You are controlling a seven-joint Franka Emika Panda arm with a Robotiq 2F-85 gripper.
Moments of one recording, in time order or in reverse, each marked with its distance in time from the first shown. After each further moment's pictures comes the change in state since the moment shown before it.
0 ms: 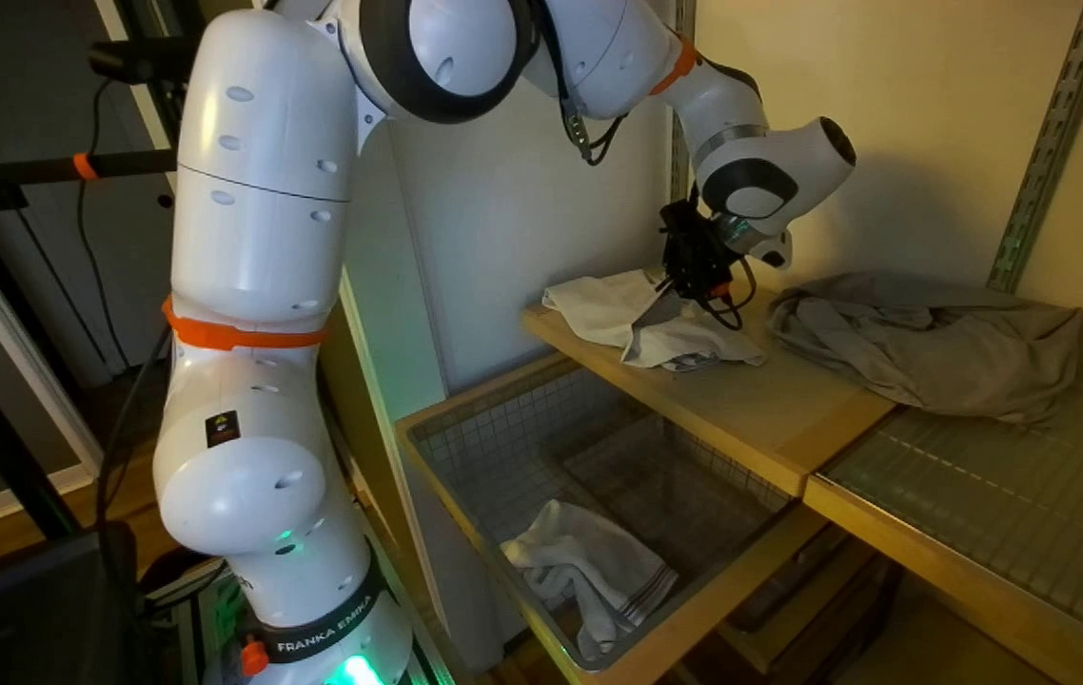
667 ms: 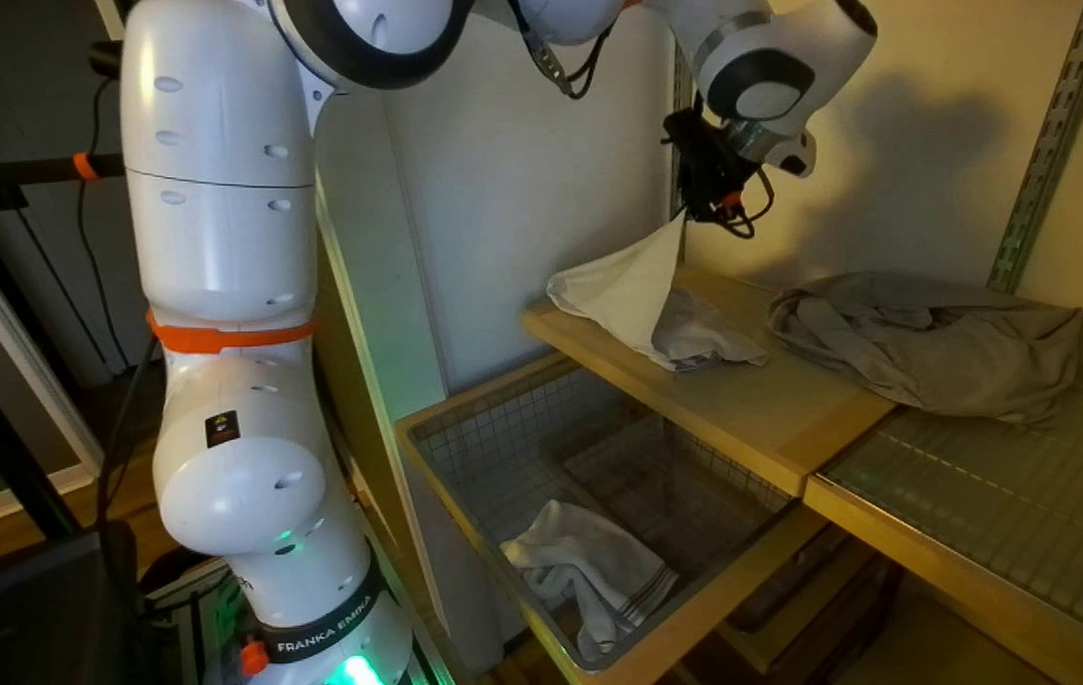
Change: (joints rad) arm -0.001 -0.142 -0.019 0.093 -0.023 -0.051 0.153
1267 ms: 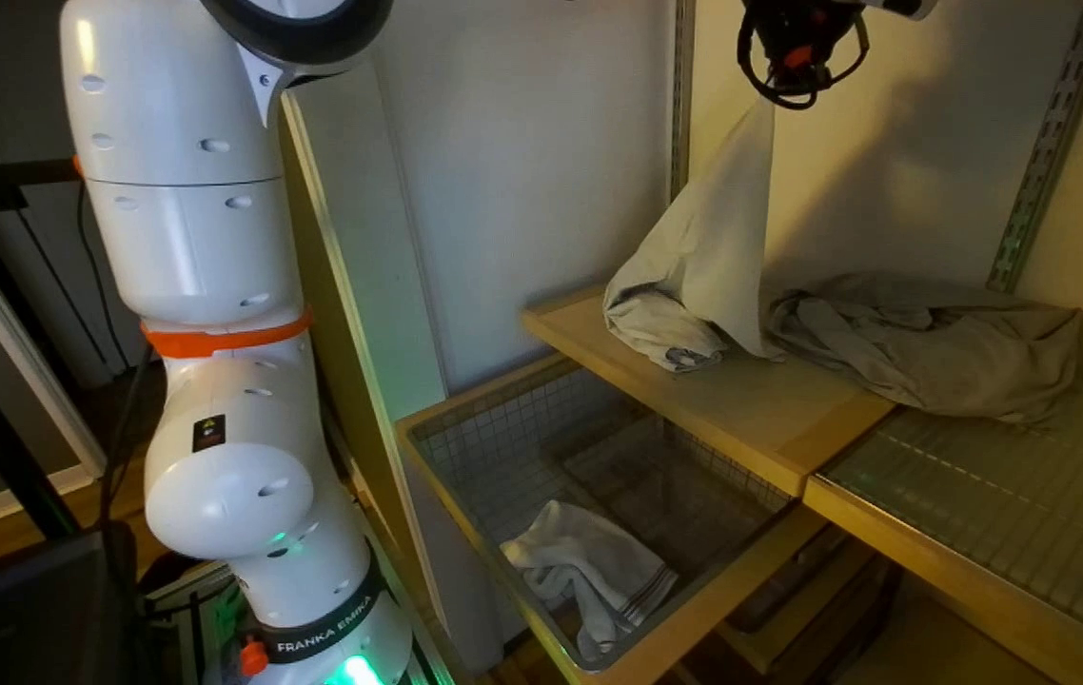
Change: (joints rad) arm -0.075 -0.099 -0.117 0.189 0.108 -0.002 0.185
